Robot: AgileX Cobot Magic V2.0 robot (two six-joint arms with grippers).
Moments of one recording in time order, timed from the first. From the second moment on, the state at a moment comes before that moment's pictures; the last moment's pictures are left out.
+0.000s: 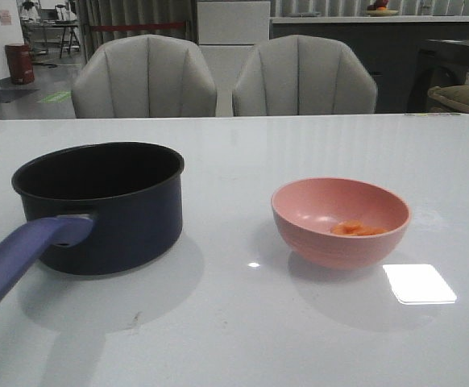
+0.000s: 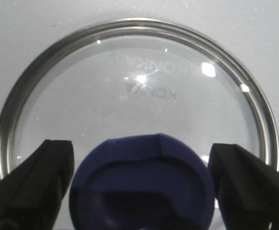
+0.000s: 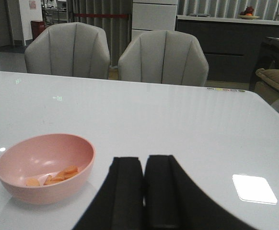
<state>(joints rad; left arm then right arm) 0.18 1.74 -1.02 -0.08 0.63 0.02 0.15 -0.01 0.03 -0.08 0.04 0.09</state>
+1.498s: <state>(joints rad) -0.30 0.19 -0.31 -0.09 0.24 0.02 0.15 -0.01 0.03 -0.08 0.04 0.09</state>
